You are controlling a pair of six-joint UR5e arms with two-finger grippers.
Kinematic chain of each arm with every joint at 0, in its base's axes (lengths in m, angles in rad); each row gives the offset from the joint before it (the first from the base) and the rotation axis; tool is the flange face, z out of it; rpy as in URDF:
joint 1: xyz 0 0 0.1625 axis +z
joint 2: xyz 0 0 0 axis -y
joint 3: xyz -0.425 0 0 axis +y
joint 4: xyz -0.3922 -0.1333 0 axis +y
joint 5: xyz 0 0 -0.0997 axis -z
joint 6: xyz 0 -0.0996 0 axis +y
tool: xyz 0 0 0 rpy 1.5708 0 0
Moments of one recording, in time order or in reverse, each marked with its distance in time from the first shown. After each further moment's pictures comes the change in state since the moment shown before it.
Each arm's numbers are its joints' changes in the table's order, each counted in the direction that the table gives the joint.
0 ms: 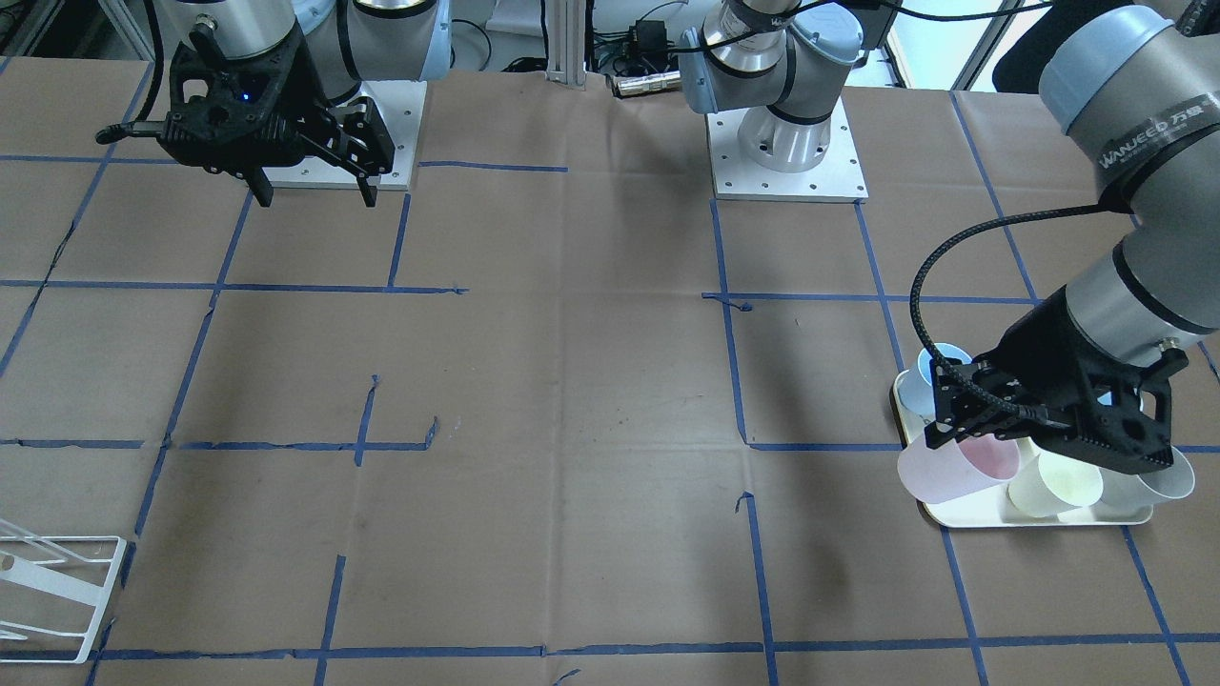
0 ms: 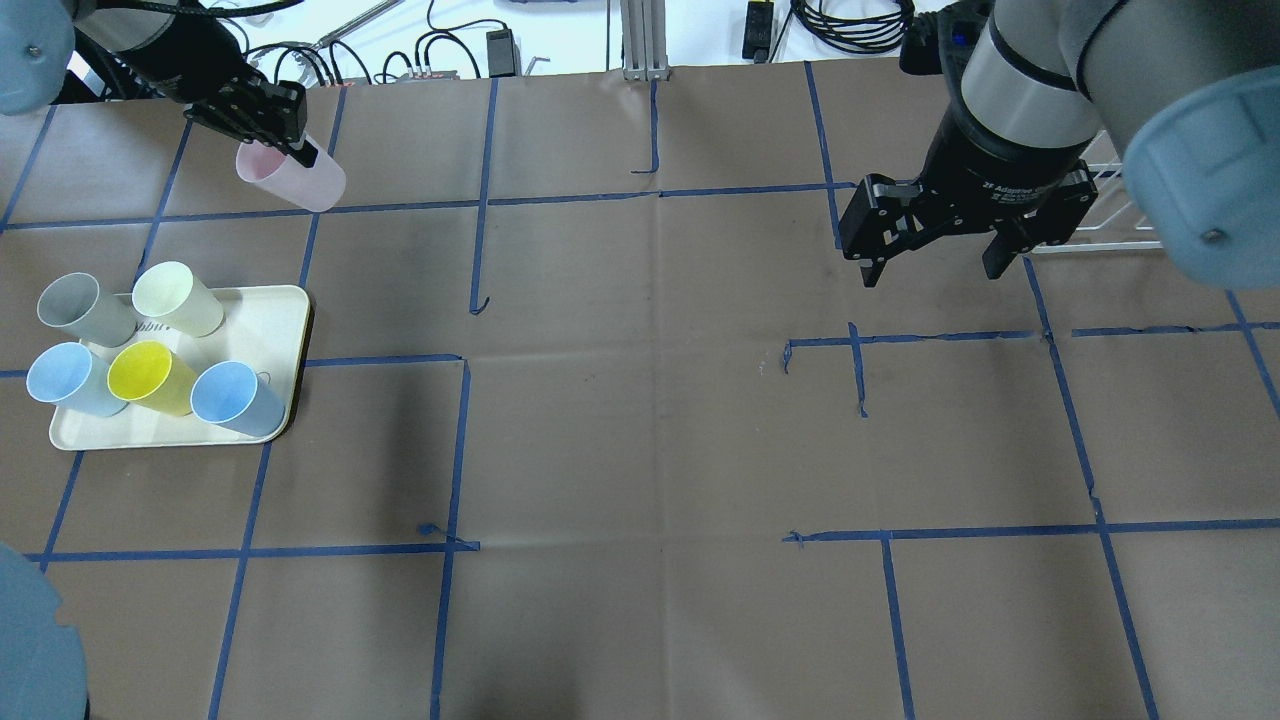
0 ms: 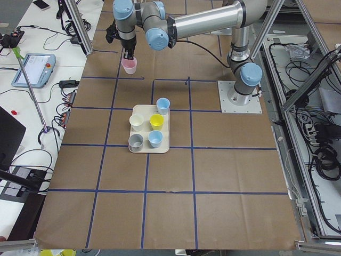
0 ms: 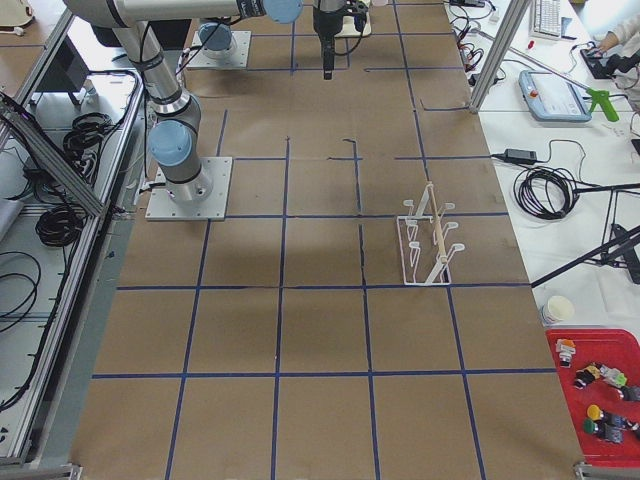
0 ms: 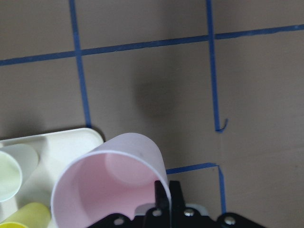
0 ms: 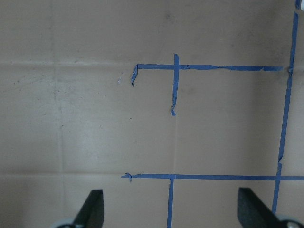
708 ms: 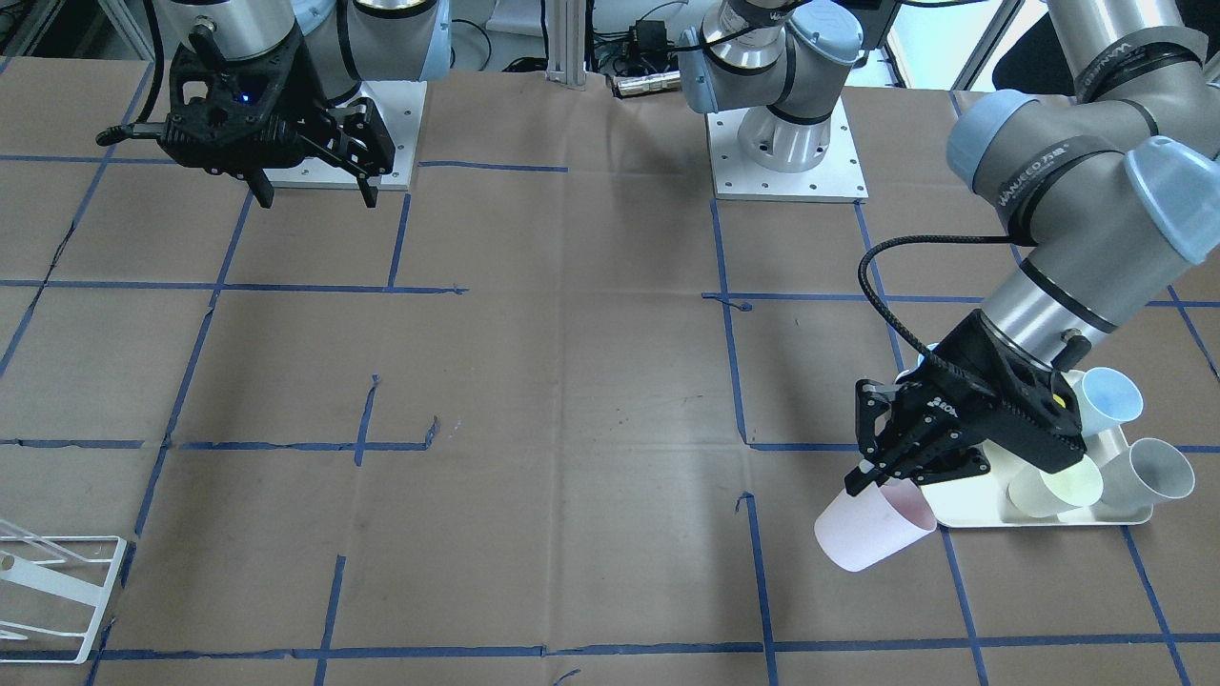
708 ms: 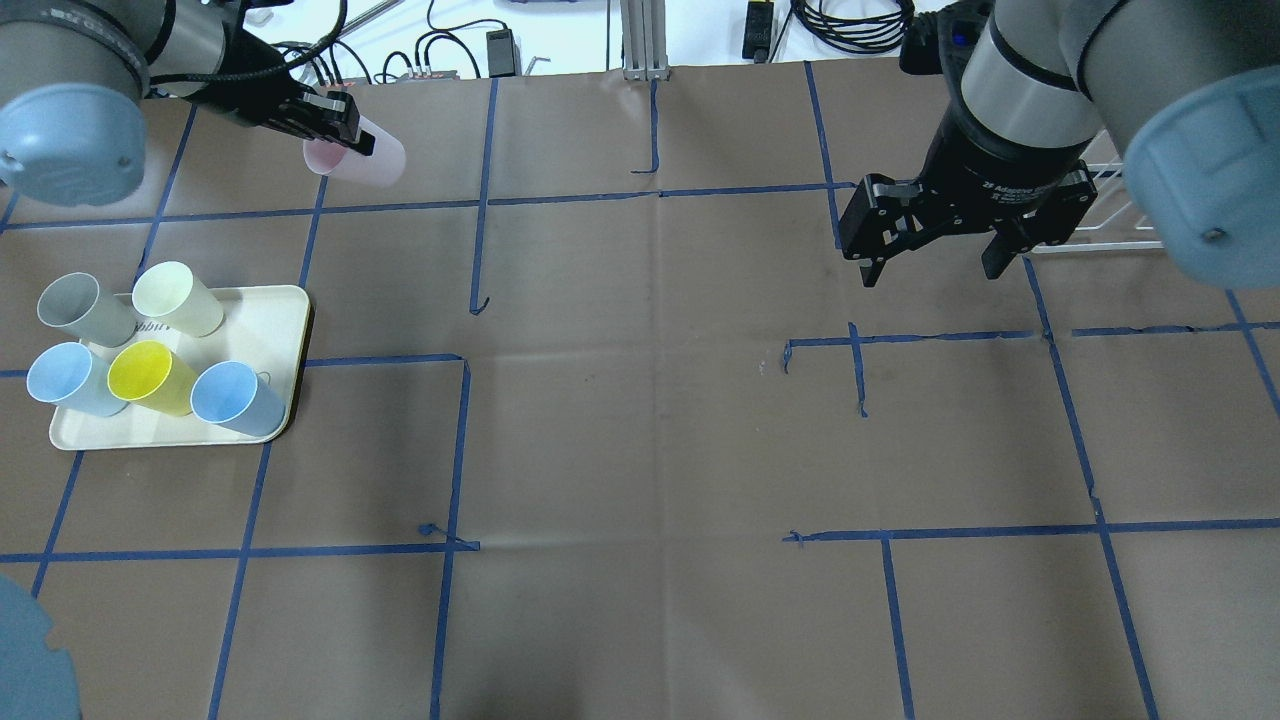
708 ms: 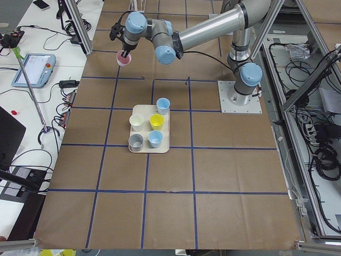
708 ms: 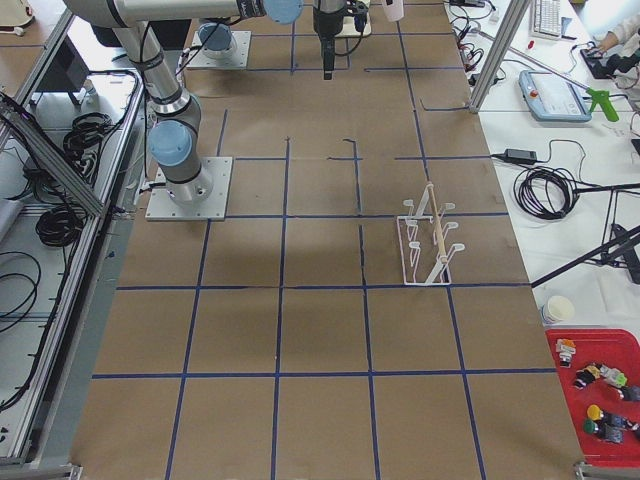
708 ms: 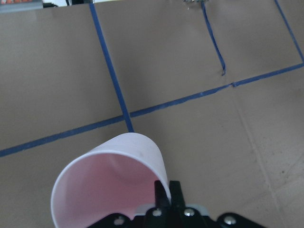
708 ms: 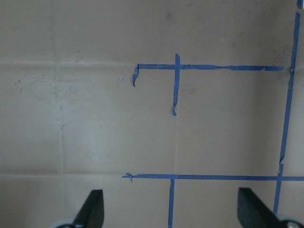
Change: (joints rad) left arm -0.002 0.058 0.293 -0.519 -0.301 -0.046; right arm -0.003 0.001 -0.001 0.001 0.006 0.003
